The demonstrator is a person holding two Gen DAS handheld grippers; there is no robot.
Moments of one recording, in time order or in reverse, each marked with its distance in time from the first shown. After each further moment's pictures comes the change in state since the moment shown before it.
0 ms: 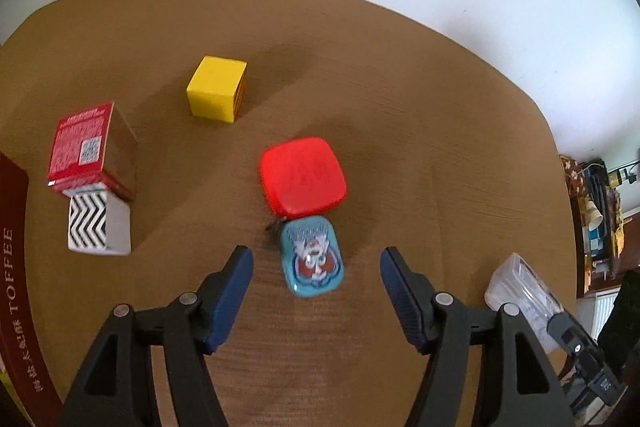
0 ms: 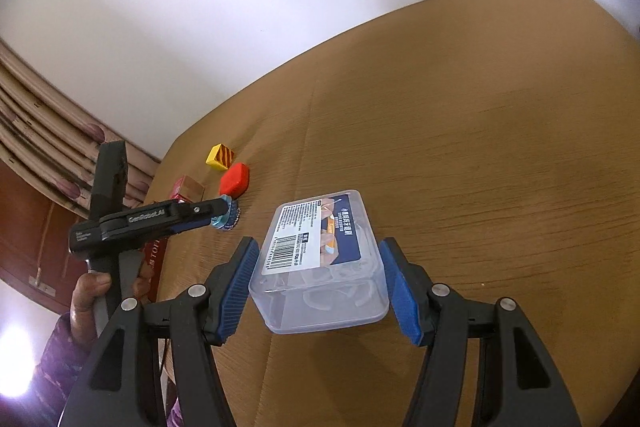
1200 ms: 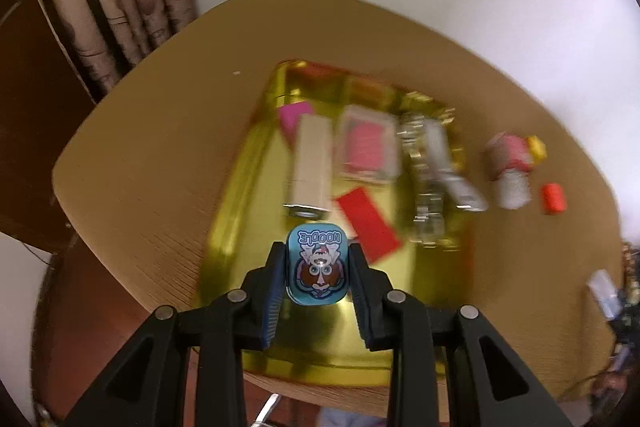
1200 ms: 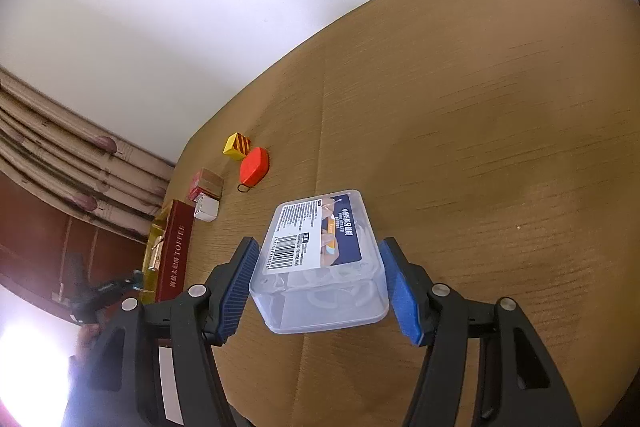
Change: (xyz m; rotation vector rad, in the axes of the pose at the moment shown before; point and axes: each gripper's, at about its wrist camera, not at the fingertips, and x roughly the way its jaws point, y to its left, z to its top) left arm -0.173 0.272 -0.105 -0.288 -0.145 0.315; right arm 0.005 0.012 -0.019 0.094 0.023 0.053
